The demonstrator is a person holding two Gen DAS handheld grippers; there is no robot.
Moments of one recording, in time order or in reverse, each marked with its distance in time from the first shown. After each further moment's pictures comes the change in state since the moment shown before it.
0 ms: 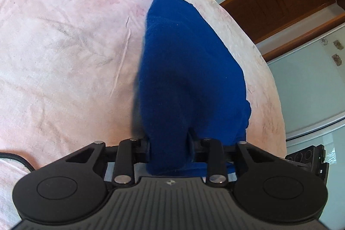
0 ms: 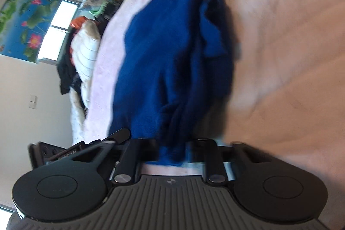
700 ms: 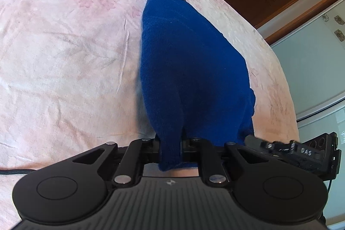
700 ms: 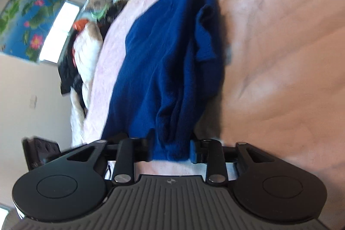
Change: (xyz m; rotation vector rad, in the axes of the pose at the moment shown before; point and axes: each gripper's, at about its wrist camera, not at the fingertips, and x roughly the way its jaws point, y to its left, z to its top) left arm -0.015 -0.010 -0.006 0.107 0.031 0.063; right arm -0.027 0.001 -0.018 0.004 -0.065 0.002
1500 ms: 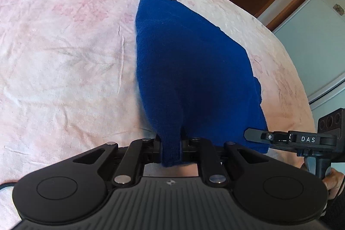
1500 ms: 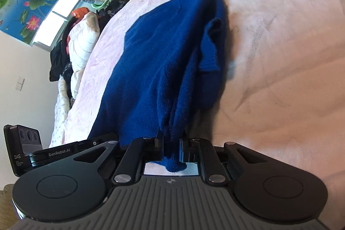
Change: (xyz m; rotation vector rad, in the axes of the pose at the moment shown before) left arm -0.008 -0.019 -0.009 0.140 -0.004 0.081; right arm 0.003 0.021 -0.004 -0.162 0.026 -0.096
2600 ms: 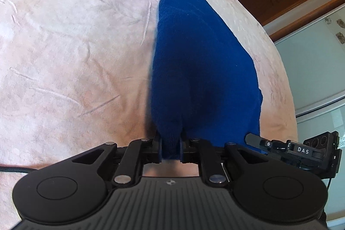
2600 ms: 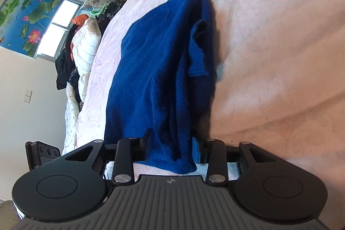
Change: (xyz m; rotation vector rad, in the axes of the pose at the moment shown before) left arm -0.008 0.028 -0.041 -0.189 0.036 -0.069; right arm -0.019 -0.012 -0.035 0.103 0.003 0.039
